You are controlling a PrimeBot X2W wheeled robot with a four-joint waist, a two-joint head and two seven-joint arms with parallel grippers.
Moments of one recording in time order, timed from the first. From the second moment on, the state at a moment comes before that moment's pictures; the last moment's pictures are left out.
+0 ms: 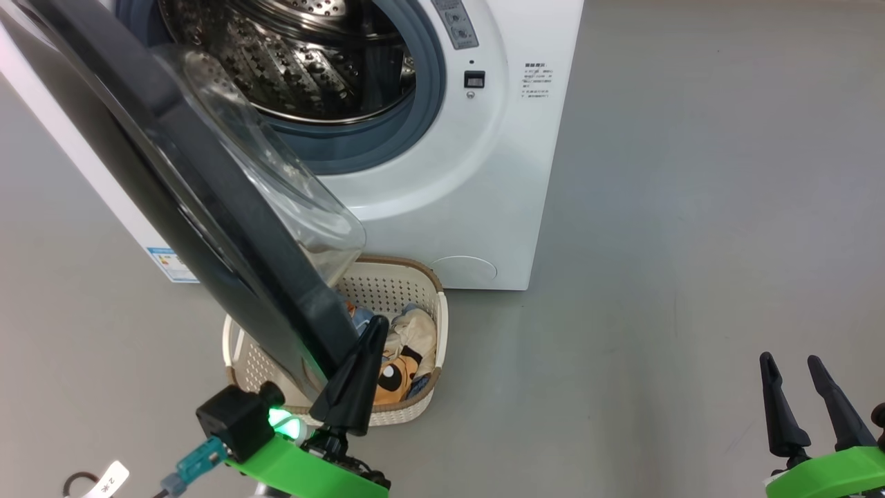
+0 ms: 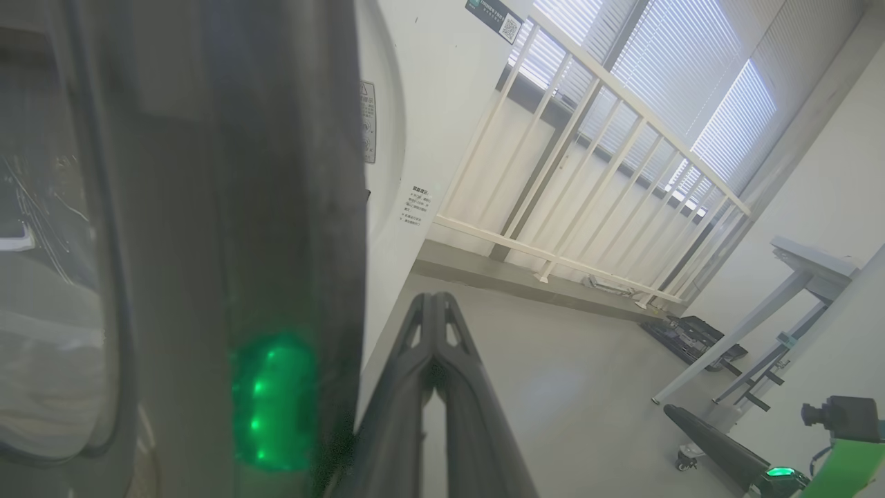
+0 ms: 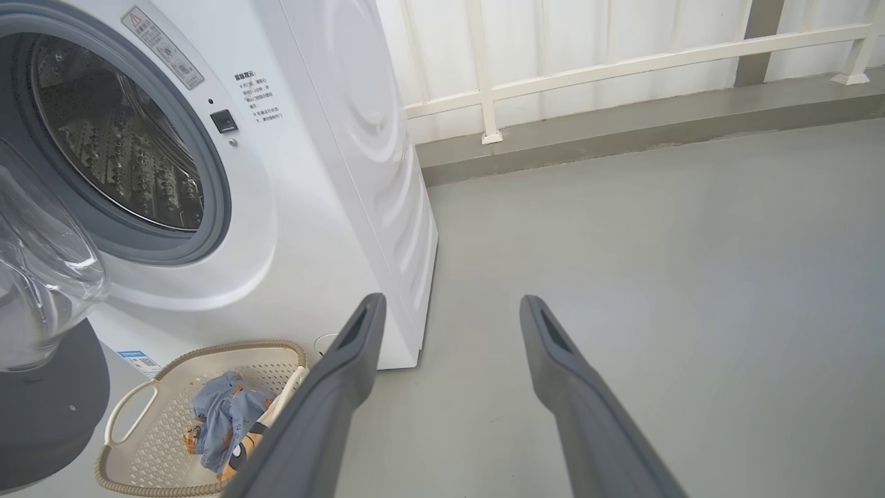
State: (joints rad) left arm -0.14 0.04 -0.38 0.06 -0.58 -0.13 -0.26; right arm -0.02 -0.22 -0.12 0.26 0.43 0.13 -0.25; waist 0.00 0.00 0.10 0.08
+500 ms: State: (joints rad) left arm -0.15 0.02 -0.38 0.09 -0.58 -0.14 -0.26; right arm -0.02 -0.22 -0.11 0.25 0.43 0.13 -0.25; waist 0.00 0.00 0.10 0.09
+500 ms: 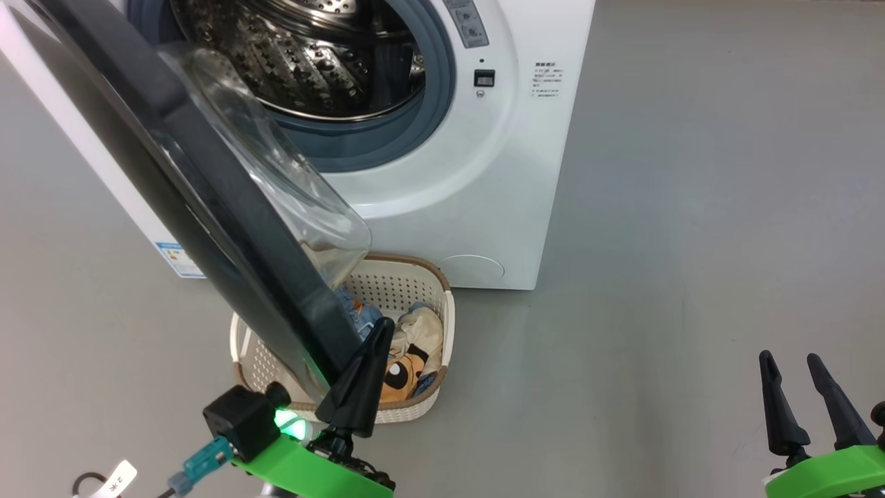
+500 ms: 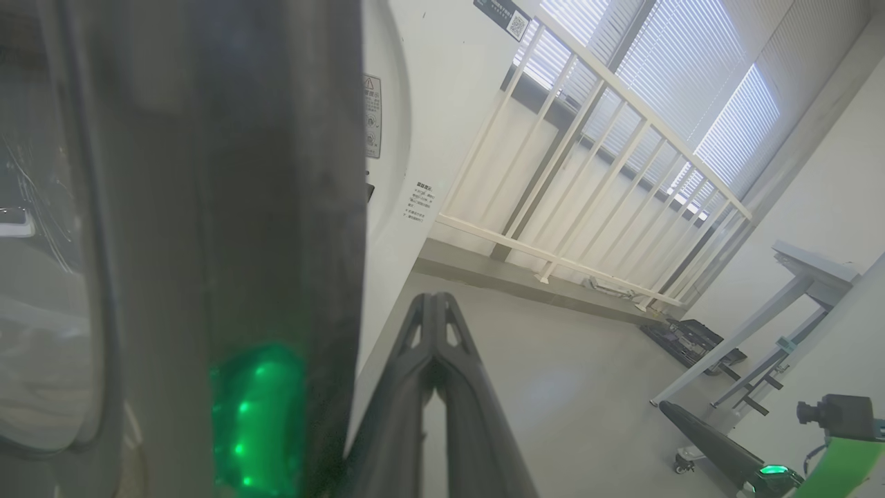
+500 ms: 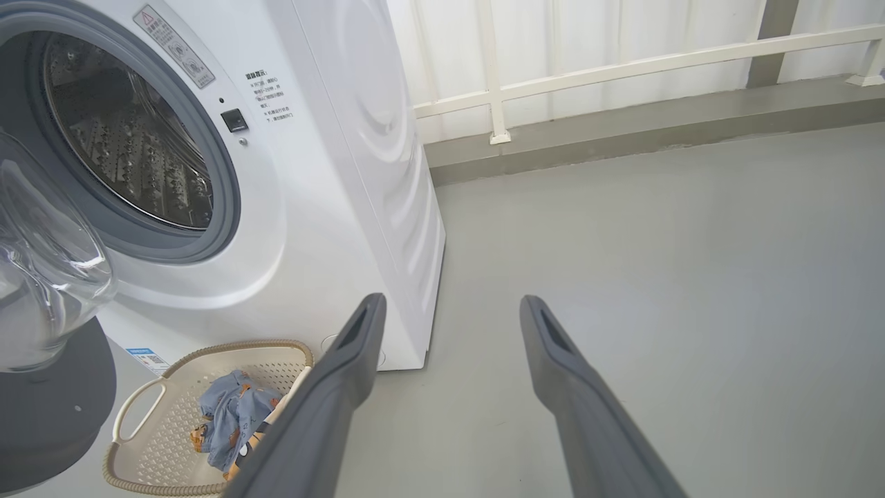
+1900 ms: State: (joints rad) left arm 0.02 0.03 -0.24 0.01 -0.51 -0.10 -0.26; right arm -0.02 -0.24 -0.08 0.24 0.43 0.13 -0.25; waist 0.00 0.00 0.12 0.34
